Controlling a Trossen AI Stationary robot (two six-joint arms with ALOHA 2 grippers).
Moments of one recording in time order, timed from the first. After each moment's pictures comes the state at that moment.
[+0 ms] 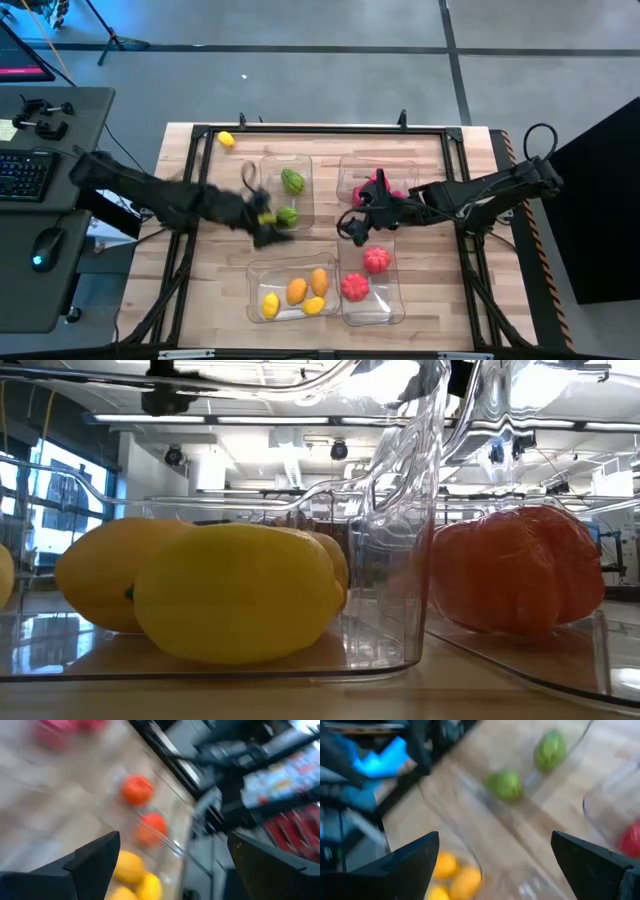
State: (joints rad) left arm -0.28 1.11 0.83 -0.14 -0.12 -0.96; right arm 0.26 1.42 1.28 -0.58 0.34 0.92
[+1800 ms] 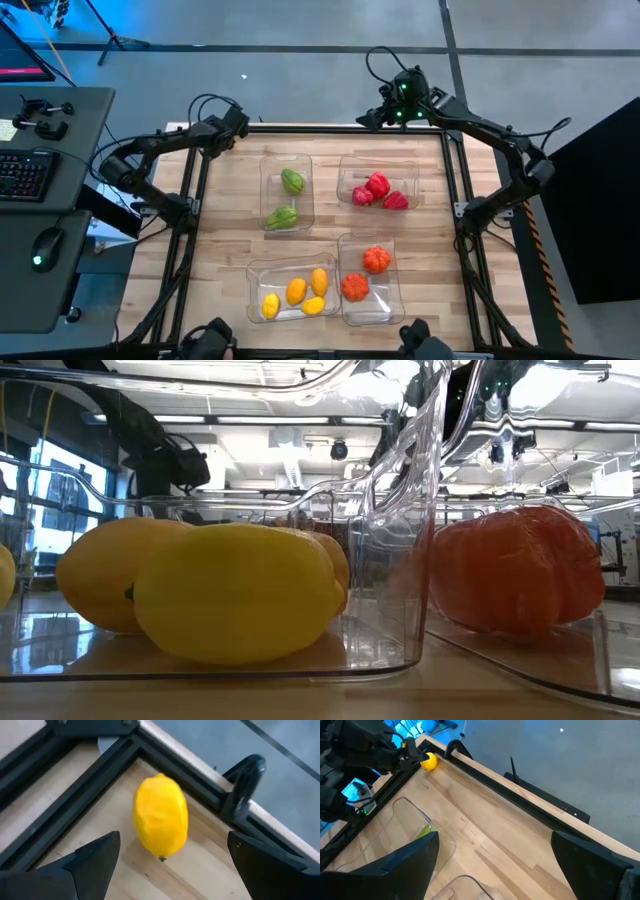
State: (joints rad) left arm 0.95 1.49 0.77 -0.44 -0.51 -1.19; right arm -0.78 1.50 1.28 -0.43 -0.31 0.29
